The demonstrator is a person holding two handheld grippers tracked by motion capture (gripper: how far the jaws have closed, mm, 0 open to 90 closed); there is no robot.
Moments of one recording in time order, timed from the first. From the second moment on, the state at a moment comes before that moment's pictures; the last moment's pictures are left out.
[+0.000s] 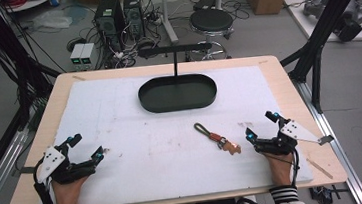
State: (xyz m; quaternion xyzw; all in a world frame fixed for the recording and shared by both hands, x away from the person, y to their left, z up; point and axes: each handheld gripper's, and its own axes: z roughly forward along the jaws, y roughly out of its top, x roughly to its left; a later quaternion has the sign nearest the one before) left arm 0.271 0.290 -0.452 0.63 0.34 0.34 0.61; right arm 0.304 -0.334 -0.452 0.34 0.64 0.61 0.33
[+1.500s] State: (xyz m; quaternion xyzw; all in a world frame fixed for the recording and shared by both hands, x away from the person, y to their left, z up) left arm 0.271 0.292 -0.453 0.62 0.34 0.33 0.62; right arm 0.331 -0.305 -0.386 0.31 0.76 0.52 0.25
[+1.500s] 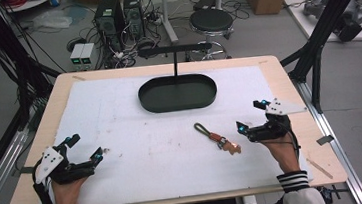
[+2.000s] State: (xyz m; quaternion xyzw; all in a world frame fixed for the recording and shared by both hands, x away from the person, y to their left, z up) left arm 0.271 0.292 -0.453 0.62 0.35 0.33 0.62; right arm 0.360 -0.263 -0.359 0.27 0.85 0.41 0.17
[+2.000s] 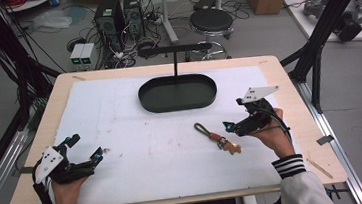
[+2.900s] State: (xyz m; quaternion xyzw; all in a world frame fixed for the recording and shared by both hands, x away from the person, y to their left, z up) left arm 0.271 0.292 -0.453 0.62 0.35 0.33 0.62; right arm 0.384 -0.207 -0.381 0.24 0.93 0.26 0.08
